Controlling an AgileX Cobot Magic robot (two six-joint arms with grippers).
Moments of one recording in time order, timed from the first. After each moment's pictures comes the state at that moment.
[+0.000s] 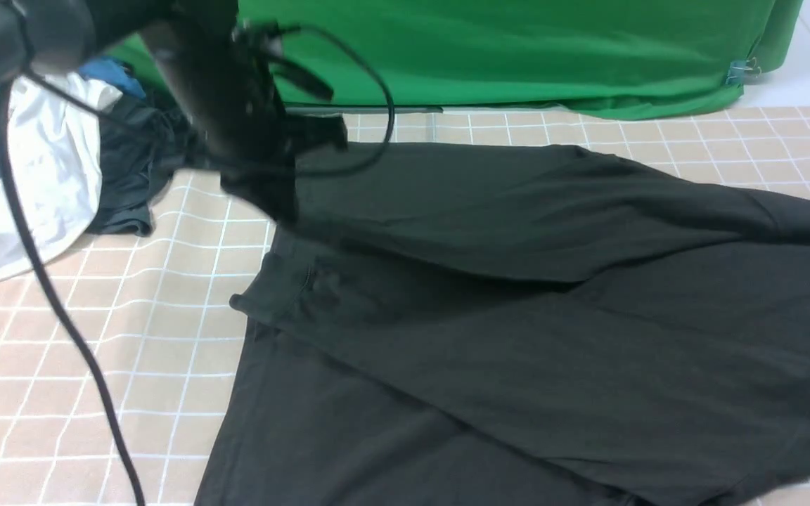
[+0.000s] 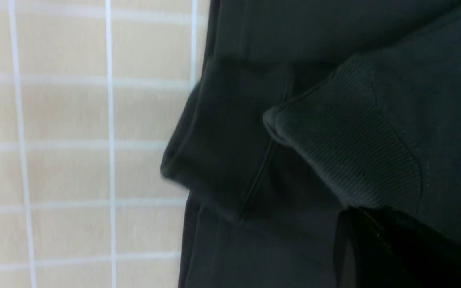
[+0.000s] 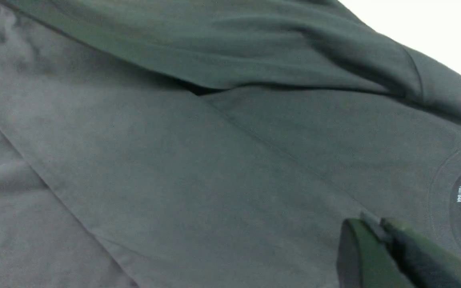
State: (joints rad) right arm 0.54 0.81 -0.83 -0.36 0.88 0.41; left arm -0.27 1.89 -1.67 -0.06 1.22 -0.35
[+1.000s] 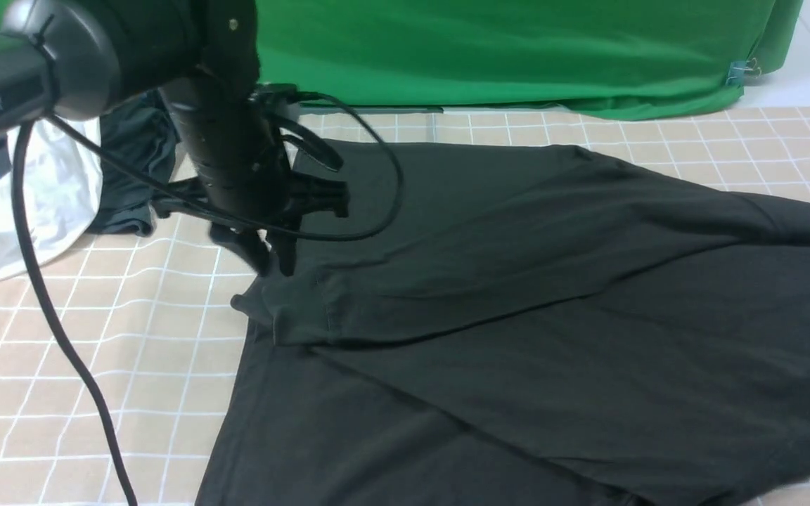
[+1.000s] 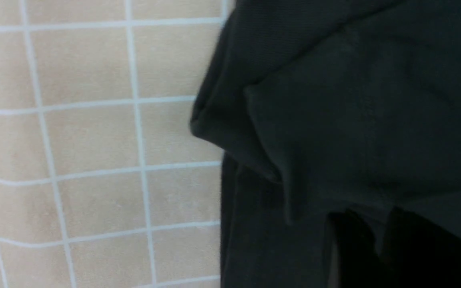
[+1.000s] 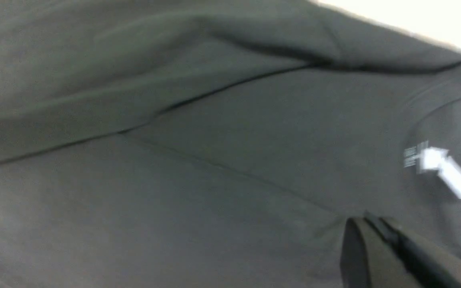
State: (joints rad) right arm -0.05 1.27 -1.20 0.08 1.01 -0.01; left arm -0.33 1.88 -1.58 0.01 1.22 -0.28
